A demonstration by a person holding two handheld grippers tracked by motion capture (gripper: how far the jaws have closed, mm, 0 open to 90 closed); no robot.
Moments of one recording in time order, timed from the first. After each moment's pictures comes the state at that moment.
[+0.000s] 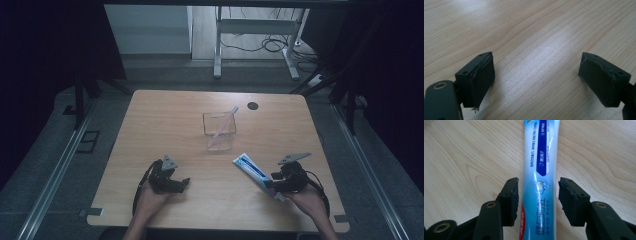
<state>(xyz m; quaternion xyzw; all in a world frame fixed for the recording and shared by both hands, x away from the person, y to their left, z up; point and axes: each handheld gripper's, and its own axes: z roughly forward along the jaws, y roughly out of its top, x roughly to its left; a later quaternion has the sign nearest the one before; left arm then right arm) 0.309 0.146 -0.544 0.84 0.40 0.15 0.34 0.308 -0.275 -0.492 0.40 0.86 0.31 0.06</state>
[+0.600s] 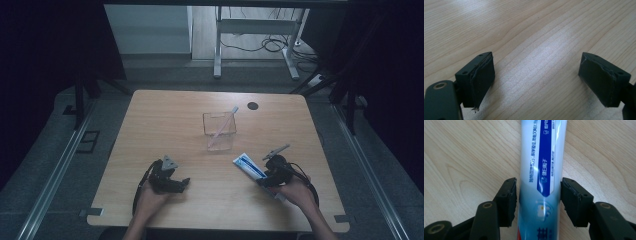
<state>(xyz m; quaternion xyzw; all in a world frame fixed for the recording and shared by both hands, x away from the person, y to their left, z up) 0.309 0.146 -0.544 0.84 0.40 0.15 0.34 0.336 -0.241 -0.500 0.40 0.89 0.22 0.04</state>
